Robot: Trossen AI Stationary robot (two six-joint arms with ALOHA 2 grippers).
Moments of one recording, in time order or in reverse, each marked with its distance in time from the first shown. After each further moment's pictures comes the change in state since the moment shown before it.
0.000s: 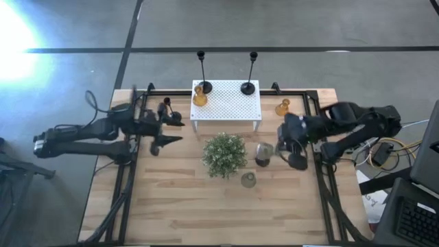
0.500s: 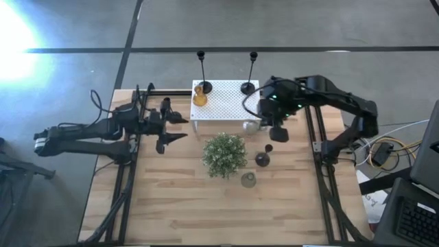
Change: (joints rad) left arm -0.007 0.025 -0.004 0.068 -0.070 0.041; right arm -0.375 0.268 0.298 -0.109 -0.154 -0.448
